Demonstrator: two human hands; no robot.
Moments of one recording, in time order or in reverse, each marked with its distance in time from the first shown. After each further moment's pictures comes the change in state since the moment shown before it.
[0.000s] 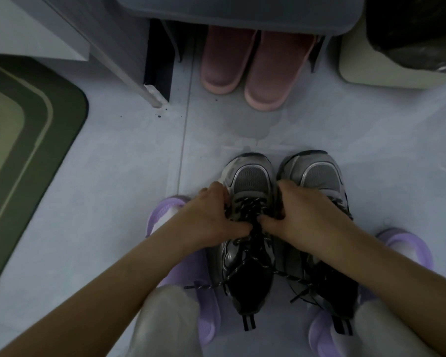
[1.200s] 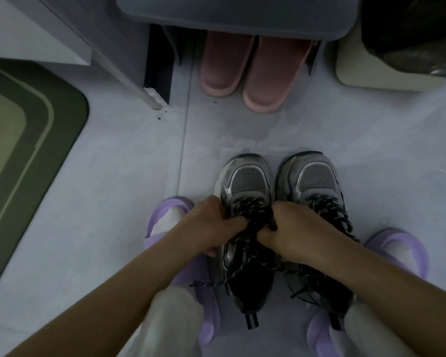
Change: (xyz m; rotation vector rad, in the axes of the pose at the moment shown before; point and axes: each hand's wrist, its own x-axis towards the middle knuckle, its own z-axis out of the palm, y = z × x) left_hand -0.011 0.014 0.000 -0.335 -0.146 -0.246; right_hand -0.010 -0.013 0.000 0.083 -0.212 0.110
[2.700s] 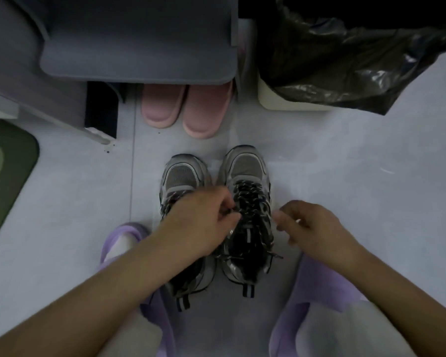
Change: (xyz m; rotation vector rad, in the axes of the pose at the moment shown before) left_hand -0.030 0.080 0.031 0.465 0.258 0.645; right_hand -0.039 0.114 -0.034 0.297 0.395 -0.014
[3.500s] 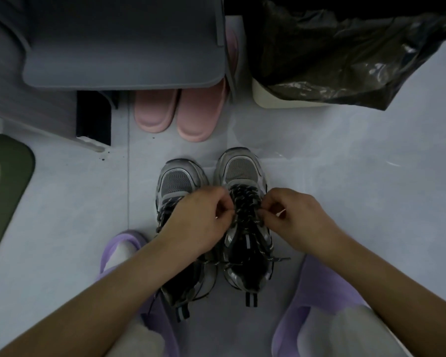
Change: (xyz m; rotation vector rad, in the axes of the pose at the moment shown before) left_hand 0.020 -0.006 0.016 -0.067 0.018 -0.036; right_hand 0.026 -0.006 0.010 -0.030 0.090 -0.243
